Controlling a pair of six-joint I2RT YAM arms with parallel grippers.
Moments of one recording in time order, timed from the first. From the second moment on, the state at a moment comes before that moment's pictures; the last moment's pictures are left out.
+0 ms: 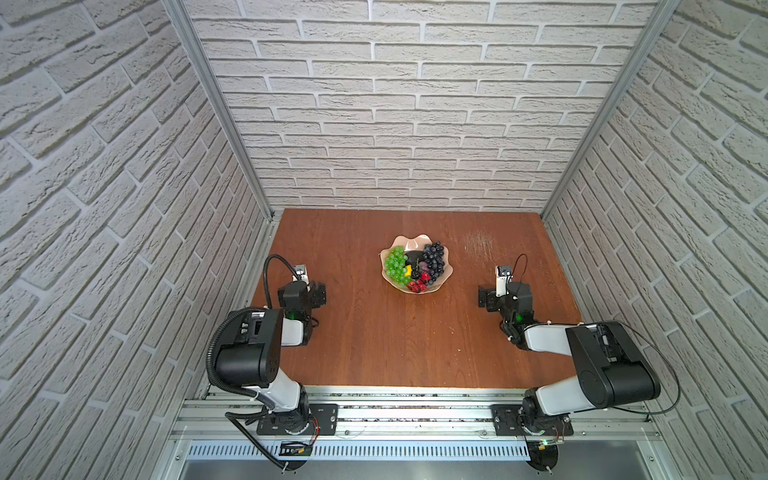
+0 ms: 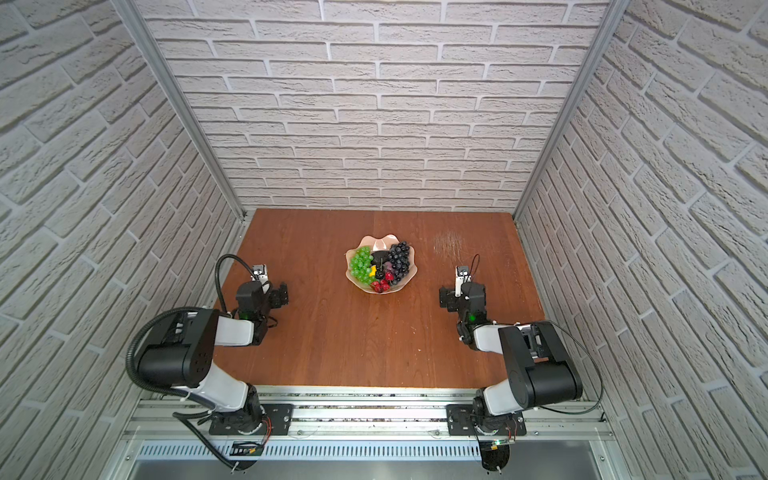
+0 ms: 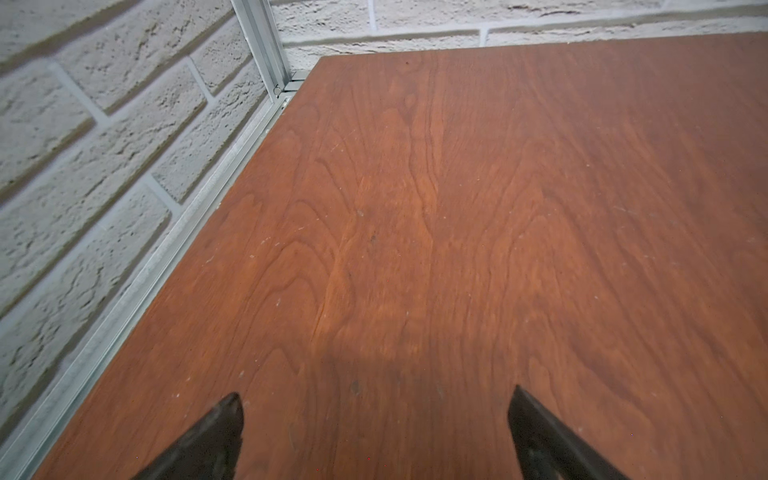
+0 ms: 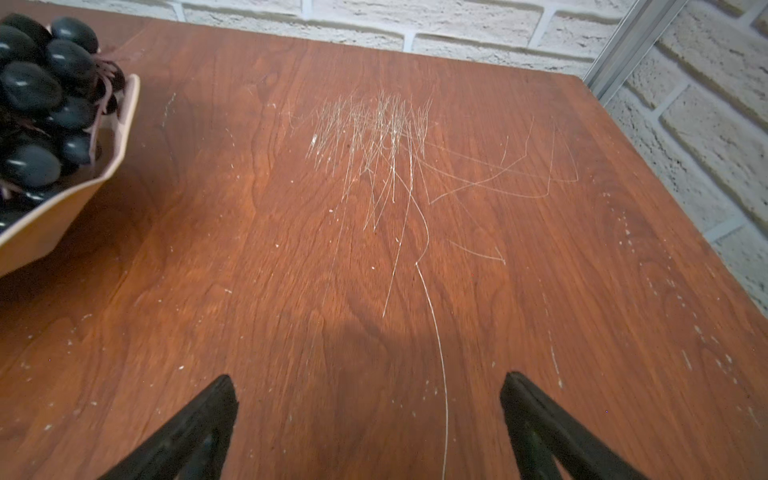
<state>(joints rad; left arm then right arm) 0.04 1.58 0.36 0.77 -0.18 0.05 0.07 1.48 0.36 0.63 0.15 0.00</state>
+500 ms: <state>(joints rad) 0.04 1.58 0.37 0.78 -0.15 0.04 0.07 1.48 0.36 0.65 0.13 0.01</state>
